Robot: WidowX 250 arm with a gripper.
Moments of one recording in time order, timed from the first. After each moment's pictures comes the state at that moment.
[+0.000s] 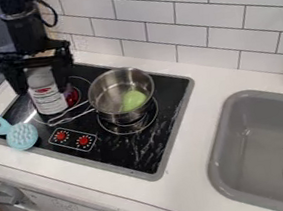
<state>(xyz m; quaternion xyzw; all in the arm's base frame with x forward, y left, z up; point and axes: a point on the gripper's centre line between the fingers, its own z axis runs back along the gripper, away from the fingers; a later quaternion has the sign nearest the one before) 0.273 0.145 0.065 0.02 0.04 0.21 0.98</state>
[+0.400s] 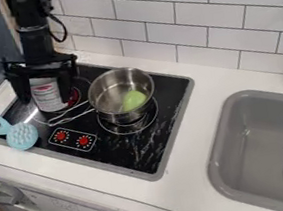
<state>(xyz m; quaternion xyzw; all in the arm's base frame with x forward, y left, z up) 0.283 0.152 0.036 0.05 0.08 0.23 0.97</state>
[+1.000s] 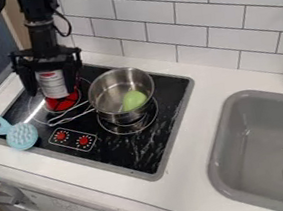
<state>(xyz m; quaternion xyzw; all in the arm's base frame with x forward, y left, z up) 0.311 0.164 0.030 0.04 0.10 0.25 0.96</state>
